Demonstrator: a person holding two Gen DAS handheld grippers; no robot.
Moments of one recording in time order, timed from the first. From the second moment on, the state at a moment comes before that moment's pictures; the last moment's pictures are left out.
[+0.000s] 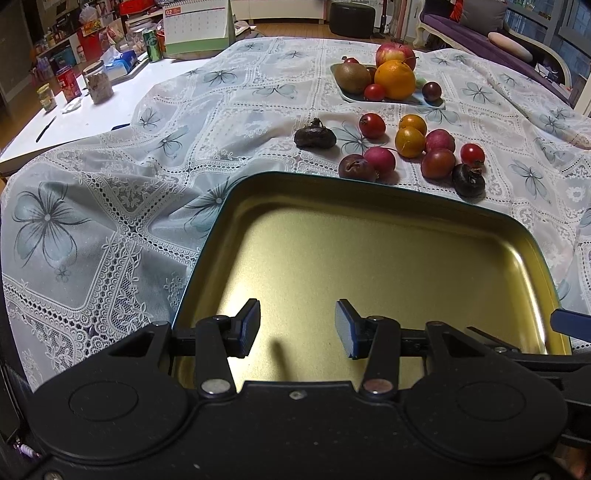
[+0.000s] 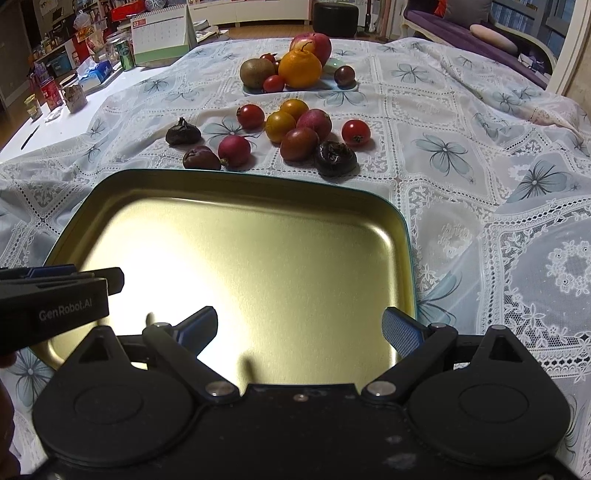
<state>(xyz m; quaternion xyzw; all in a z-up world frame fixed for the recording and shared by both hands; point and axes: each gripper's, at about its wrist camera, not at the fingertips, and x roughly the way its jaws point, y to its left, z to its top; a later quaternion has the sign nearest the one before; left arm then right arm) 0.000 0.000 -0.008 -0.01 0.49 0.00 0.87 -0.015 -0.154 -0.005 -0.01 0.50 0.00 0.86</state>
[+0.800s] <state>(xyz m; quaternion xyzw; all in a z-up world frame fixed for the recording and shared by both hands) 0.002 0.001 -0.011 -0.02 0.50 0.00 0.86 -0.013 -0.152 -0.006 -0.01 0.51 0.01 0.86</state>
